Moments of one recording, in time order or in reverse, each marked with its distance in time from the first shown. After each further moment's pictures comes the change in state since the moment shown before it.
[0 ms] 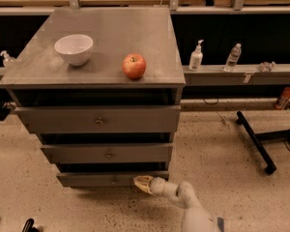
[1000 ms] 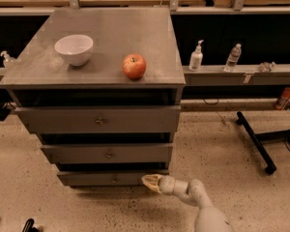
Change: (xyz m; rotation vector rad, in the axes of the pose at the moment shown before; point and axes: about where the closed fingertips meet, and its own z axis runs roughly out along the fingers) arm -0.036 0.001 -0.045 -0.052 -0.036 -0.083
